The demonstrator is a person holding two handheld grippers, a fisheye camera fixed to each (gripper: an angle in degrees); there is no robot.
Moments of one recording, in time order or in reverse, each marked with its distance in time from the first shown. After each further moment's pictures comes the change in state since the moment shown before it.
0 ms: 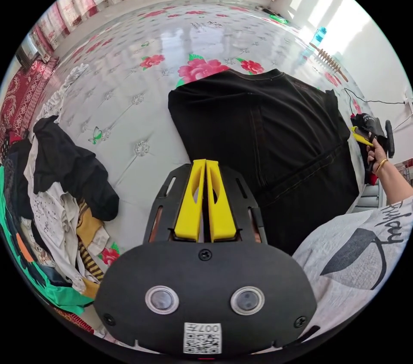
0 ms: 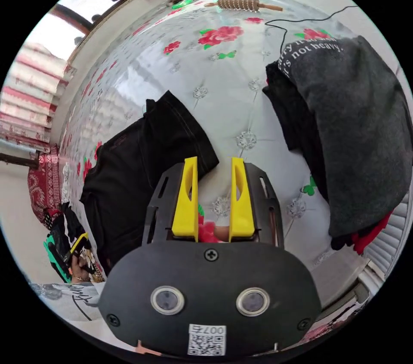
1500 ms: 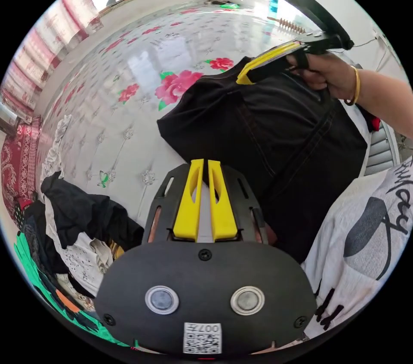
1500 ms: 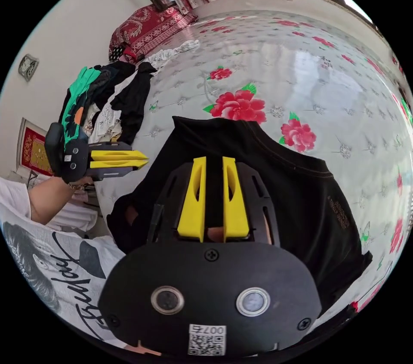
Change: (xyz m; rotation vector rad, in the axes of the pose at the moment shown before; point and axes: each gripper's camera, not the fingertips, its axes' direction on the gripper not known) left arm 0.022 0.022 0.006 0.009 -0.082 0.315; right arm -0.455 0.159 0.181 -0.276 -0.256 -1.161
